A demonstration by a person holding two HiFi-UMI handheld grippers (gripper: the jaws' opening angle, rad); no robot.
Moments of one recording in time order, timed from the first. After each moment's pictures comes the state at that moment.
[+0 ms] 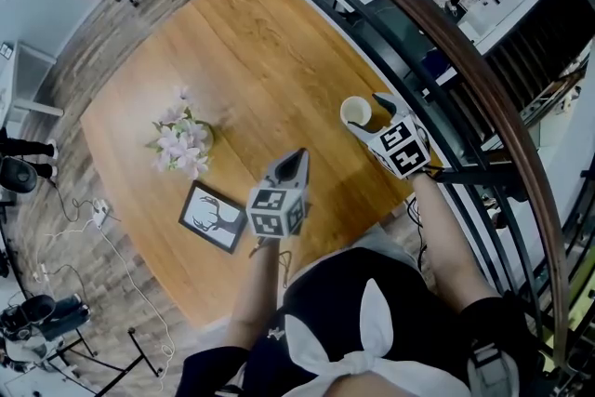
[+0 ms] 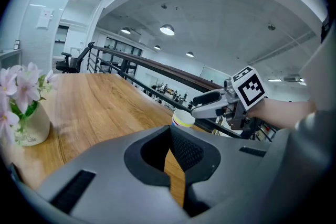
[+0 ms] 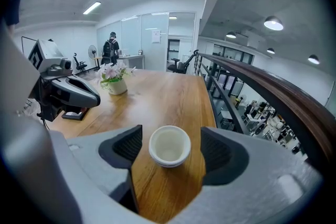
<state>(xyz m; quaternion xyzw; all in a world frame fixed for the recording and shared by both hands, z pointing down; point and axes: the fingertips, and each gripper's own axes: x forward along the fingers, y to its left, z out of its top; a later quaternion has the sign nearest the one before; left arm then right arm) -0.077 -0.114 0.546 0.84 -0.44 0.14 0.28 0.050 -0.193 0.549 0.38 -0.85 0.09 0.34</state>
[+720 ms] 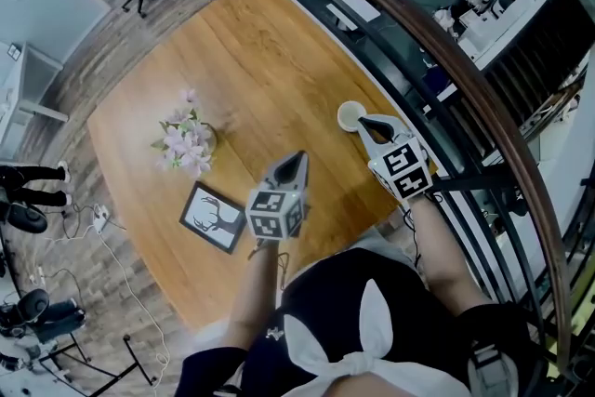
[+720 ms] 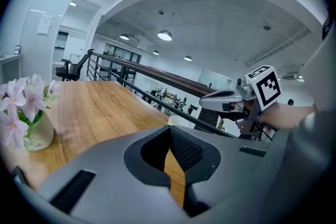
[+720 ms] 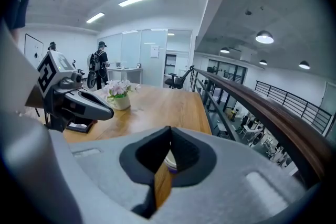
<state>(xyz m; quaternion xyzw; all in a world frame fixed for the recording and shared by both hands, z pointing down) -0.074 -0.098 0.519 0.85 -0.44 0.13 0.25 0.046 -0.151 0.489 0.41 -0.87 0.06 0.28</state>
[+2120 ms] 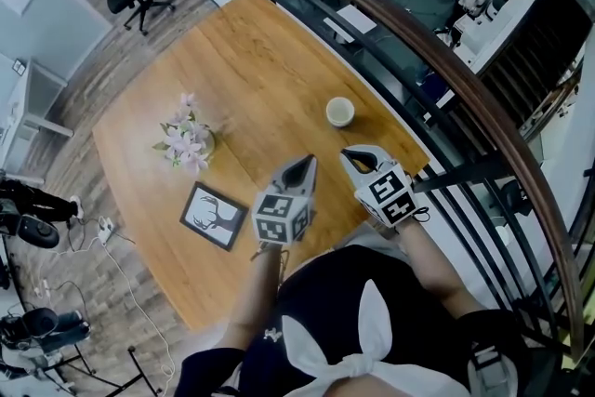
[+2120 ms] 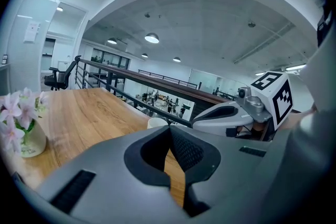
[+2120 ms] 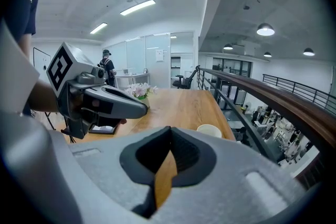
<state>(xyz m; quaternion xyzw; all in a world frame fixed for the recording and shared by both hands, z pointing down) -0.033 -0.053 0.491 0.88 -0.40 0.13 0.21 0.024 -0.056 0.493 0.38 -0.89 0.09 0.25</state>
